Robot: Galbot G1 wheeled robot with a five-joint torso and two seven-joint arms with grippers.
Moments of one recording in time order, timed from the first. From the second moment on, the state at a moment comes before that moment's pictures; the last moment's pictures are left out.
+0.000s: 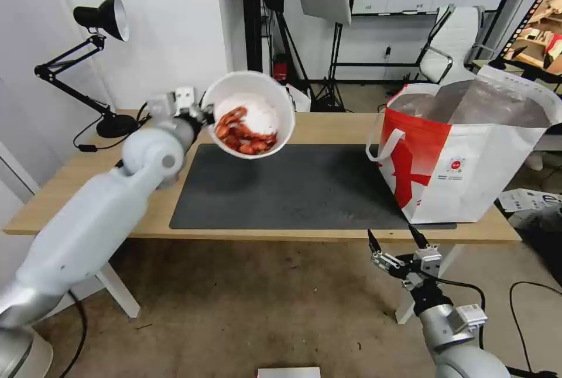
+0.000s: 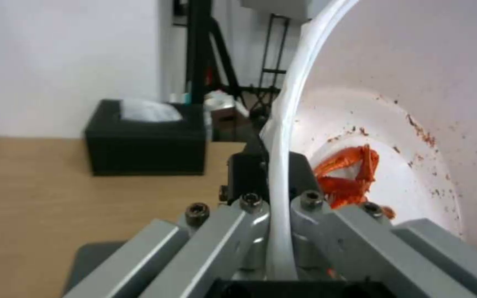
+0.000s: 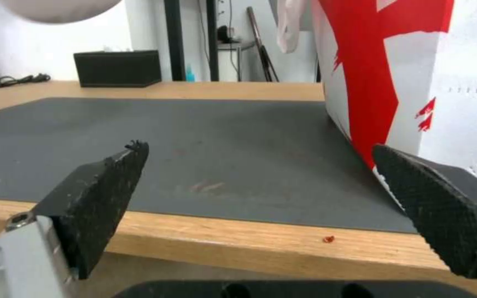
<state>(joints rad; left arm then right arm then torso) 0.21 -0.94 0.18 -1.66 -1.19 0.46 -0.53 -1.66 0.99 0.44 2.09 0.44 0.21 0.18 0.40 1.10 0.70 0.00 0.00</state>
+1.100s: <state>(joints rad) -0.26 -1.58 0.41 -1.16 -1.22 0.43 -0.51 -1.66 0.99 0.44 2.09 0.44 0.21 0.18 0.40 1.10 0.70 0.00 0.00</state>
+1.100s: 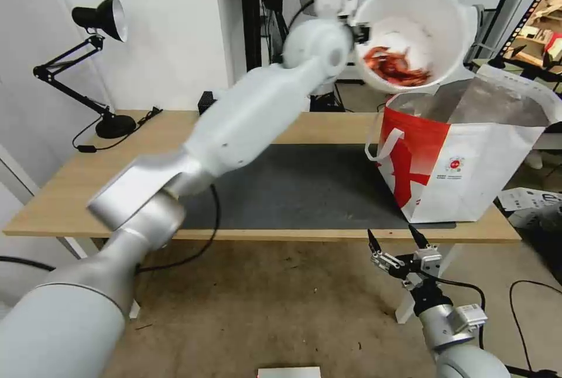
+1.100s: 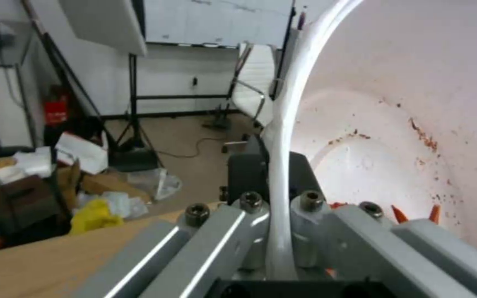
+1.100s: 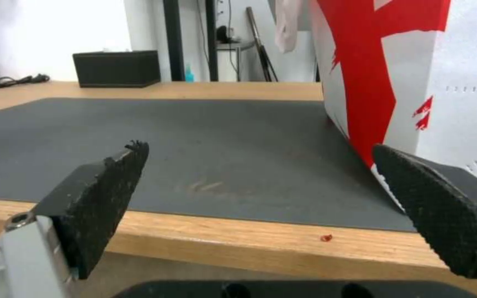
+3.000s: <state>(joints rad) -0.23 -1.60 0.71 -1.24 -1.08 0.39 -0.36 -1.66 0.99 0.44 2.09 0.44 0.21 0.18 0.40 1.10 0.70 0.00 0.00</state>
